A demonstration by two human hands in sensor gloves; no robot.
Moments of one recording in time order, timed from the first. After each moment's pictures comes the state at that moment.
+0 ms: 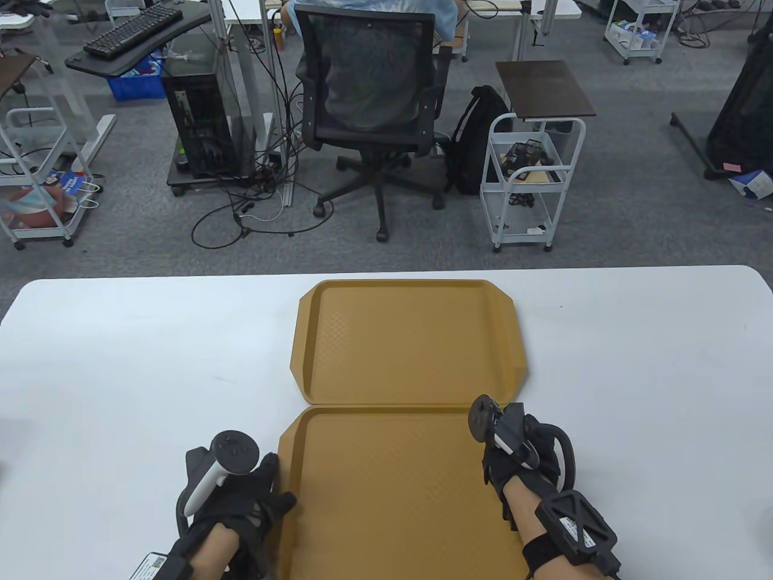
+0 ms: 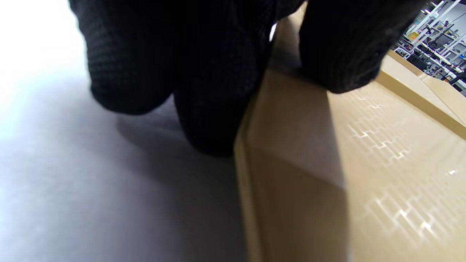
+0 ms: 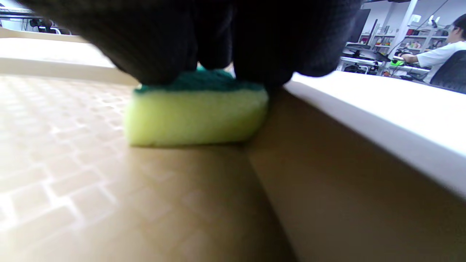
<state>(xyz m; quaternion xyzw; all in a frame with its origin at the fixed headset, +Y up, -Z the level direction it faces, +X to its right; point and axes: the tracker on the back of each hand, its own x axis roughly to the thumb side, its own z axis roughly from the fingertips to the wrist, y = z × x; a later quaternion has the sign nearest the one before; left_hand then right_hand) -0.263 -0.774 -0.341 -0.26 0.07 0.25 0.93 0.149 -0.755 -0.407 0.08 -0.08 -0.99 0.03</state>
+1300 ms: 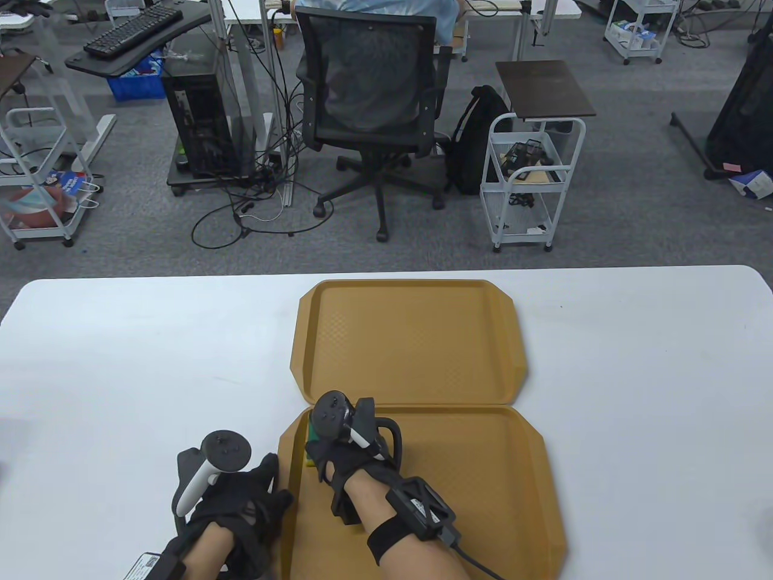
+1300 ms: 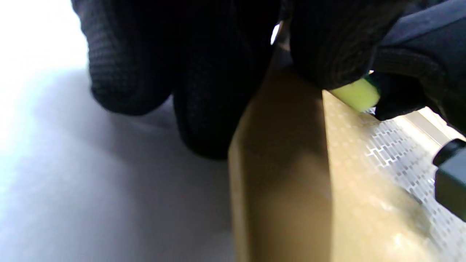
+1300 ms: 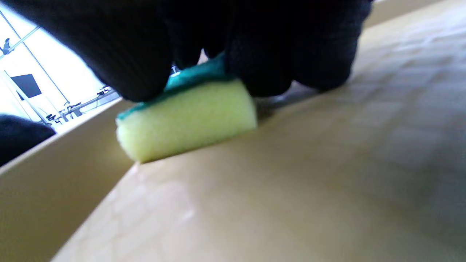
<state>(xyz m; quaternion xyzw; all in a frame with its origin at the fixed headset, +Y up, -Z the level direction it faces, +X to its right) -0.271 -0.775 -0.341 -0.27 0.07 0.29 0.91 -0.085 -0.768 -0.418 -0.11 -0.10 -0.97 -0.21</state>
